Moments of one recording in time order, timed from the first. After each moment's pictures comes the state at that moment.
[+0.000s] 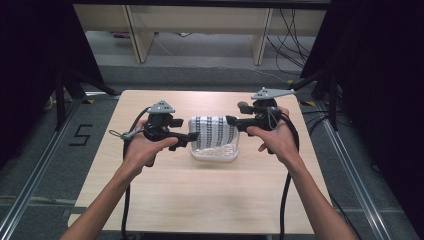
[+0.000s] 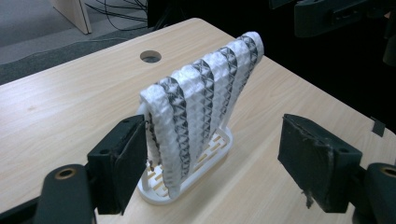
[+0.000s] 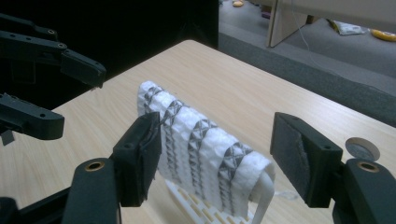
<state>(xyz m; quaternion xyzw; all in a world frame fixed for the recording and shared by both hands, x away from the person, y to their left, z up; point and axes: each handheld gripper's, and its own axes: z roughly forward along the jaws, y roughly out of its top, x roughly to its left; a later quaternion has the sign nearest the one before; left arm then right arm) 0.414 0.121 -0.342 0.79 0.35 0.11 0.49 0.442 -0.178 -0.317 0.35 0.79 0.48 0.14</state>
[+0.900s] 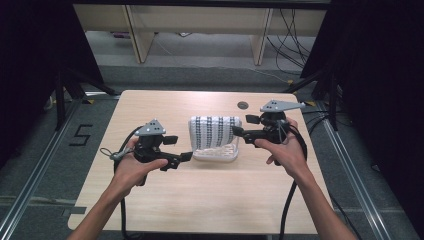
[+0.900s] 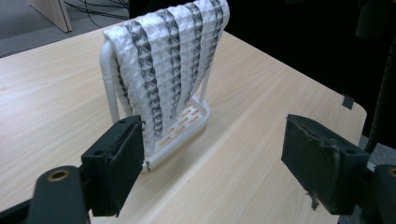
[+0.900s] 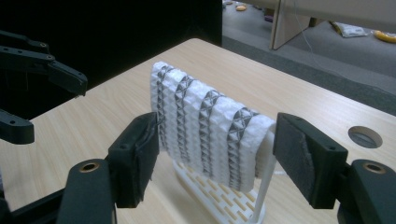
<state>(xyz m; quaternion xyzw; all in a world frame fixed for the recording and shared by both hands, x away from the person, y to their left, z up) 0.376 0.139 -0.364 0.79 0.33 0.09 0.50 0.415 -0.196 -0.328 0.34 0.79 0.49 0.14</state>
